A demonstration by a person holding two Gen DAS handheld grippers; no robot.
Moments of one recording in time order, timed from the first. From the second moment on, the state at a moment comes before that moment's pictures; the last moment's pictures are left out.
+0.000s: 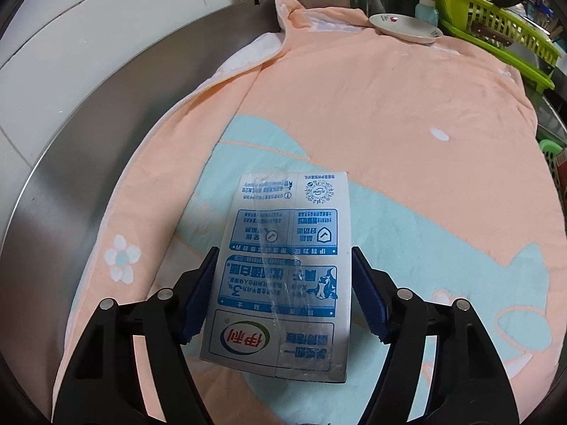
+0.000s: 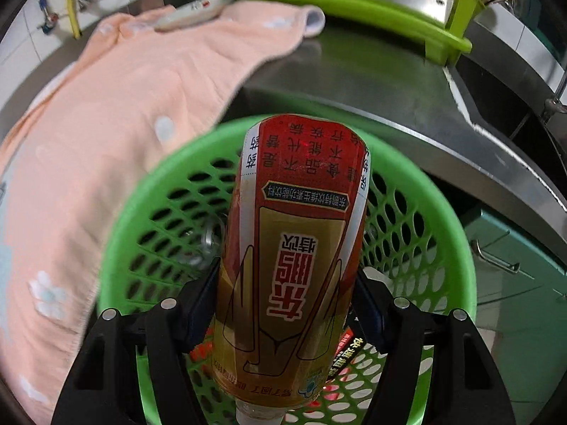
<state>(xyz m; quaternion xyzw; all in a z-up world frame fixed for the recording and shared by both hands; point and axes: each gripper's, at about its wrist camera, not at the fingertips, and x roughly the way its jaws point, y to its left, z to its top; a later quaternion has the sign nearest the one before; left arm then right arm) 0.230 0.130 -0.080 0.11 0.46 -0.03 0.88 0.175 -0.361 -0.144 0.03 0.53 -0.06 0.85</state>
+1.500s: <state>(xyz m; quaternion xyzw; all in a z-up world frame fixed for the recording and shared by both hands) 0.159 -0.261 -0.092 0.10 0.45 -0.33 0.82 0.091 -0.455 -0.070 0.09 0.44 -0.05 0.89</state>
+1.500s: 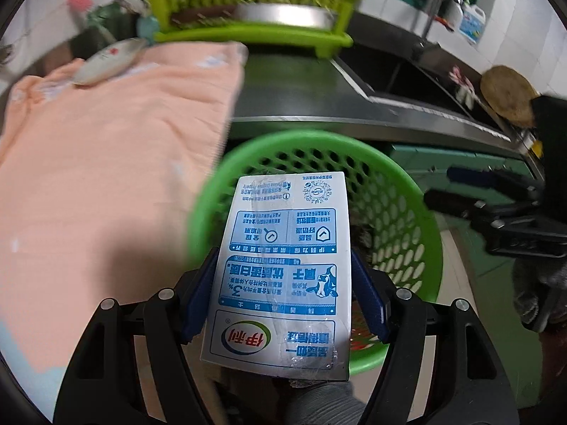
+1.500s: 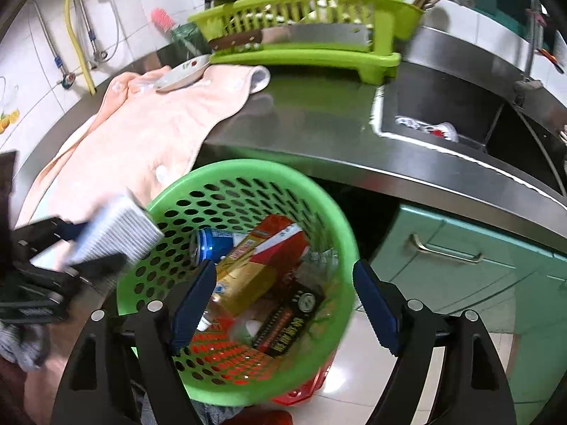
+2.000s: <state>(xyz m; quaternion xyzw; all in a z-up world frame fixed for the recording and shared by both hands) 0.140 -0.336 -0.138 0.11 0.51 -0.35 0.78 0.054 -0.492 -0.070 0.13 0.42 -0.06 0.90</state>
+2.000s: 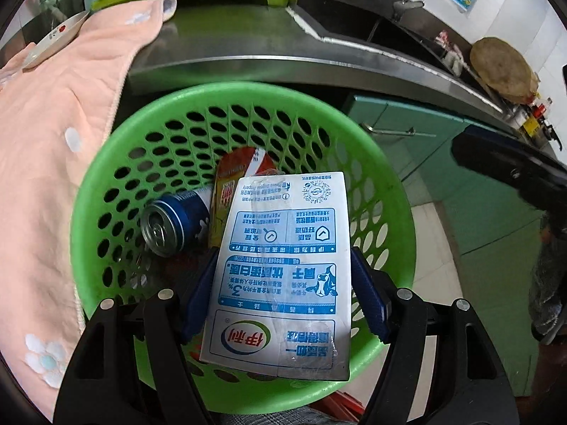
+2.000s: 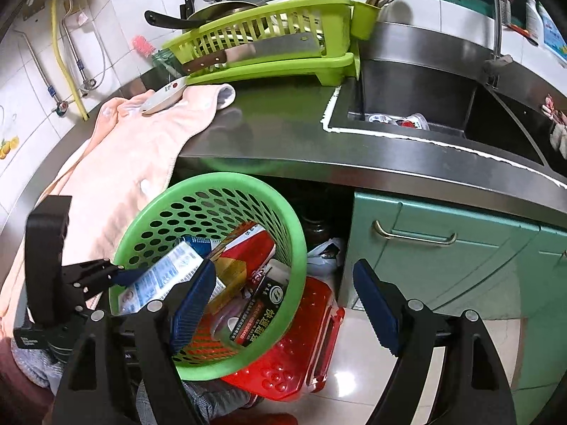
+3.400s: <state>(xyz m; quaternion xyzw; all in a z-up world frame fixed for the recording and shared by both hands) 0.073 -0.142 -0.016 0.04 0.38 -0.22 0.90 0.018 -0.345 -0.015 0.08 0.35 0.03 0.93</state>
